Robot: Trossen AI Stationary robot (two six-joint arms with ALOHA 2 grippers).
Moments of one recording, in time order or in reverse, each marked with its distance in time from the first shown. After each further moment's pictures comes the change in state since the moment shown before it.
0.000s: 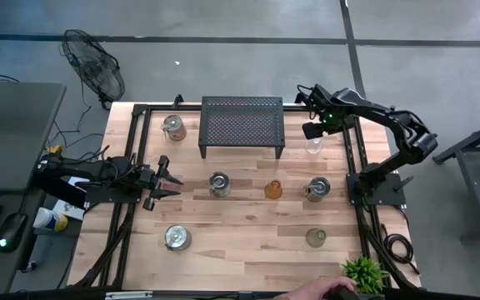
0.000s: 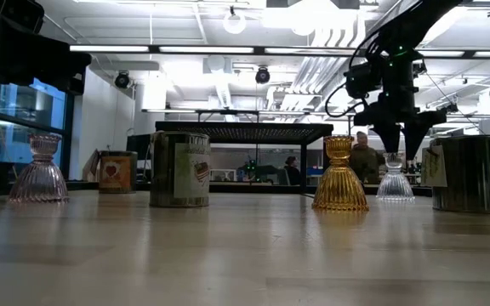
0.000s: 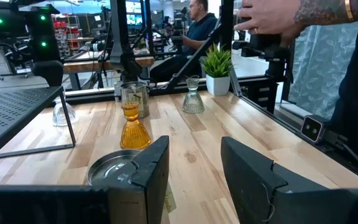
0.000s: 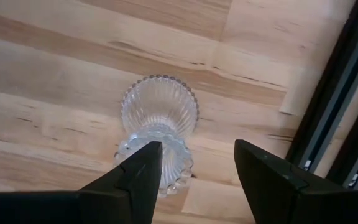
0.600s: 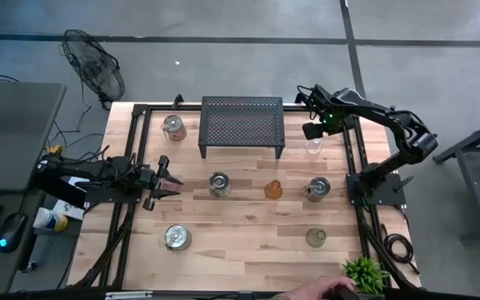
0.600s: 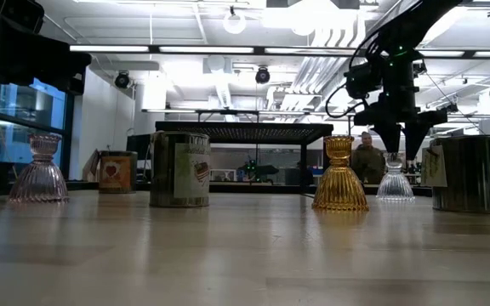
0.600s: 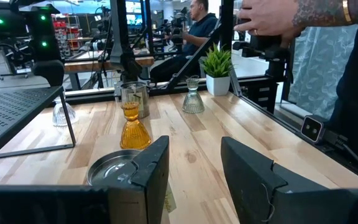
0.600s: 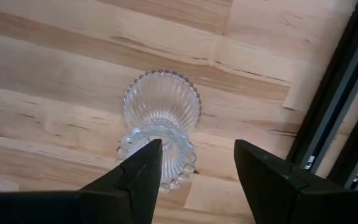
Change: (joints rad) left arm 0.000 0.000 0.000 0.000 0.000 0.000; right arm -0.001 0.000 0.000 -0.012 -0.012 0.007
